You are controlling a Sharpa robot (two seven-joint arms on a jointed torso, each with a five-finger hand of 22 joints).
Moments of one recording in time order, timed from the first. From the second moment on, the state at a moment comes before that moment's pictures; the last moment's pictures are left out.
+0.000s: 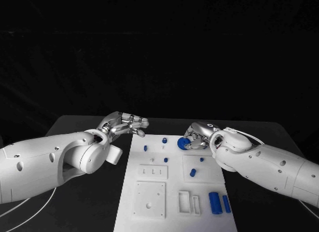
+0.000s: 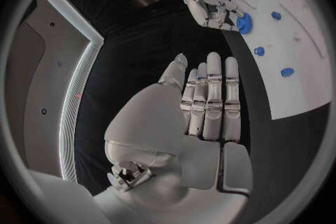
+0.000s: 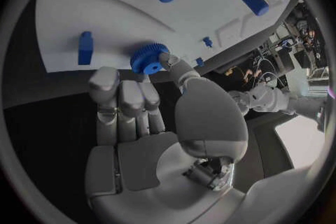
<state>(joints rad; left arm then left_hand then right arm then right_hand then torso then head) 1.47 -0.83 -0.24 1.50 -0.11 -0.34 0.31 1.43 0.05 -0.10 -0.03 0.22 1.10 0.12 0.07 0.07 1.25 0.08 0.07 0.06 1.24 0.02 0.46 0.17 0.02 0.96 0.00 0.50 0.37 1.20 -0.59 0.08 1.19 -1.63 -0.26 -0.18 1.17 -0.13 0.35 -0.15 0.46 1.13 0.08 0.06 0.06 1.30 -0.02 1.16 1.20 1.45 -0.08 1.13 1.04 0.08 1.47 -0.11 0.83 1.31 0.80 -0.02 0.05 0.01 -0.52</state>
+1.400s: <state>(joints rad) 1.47 -0.82 -0.24 1.50 -0.11 -0.34 0.30 1.43 0.05 -0.09 -0.04 0.22 1.10 0.12 0.07 0.07 1.25 0.08 0.07 0.06 1.24 0.02 0.46 0.17 0.02 0.96 0.00 0.50 0.37 1.21 -0.44 0.02 1.19 -1.79 -0.31 -0.26 1.19 -0.14 0.36 -0.12 0.45 1.13 0.08 0.06 0.06 1.31 -0.02 1.16 1.20 1.45 -0.08 1.13 1.03 0.08 1.47 -0.11 0.84 1.31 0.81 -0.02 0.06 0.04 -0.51</state>
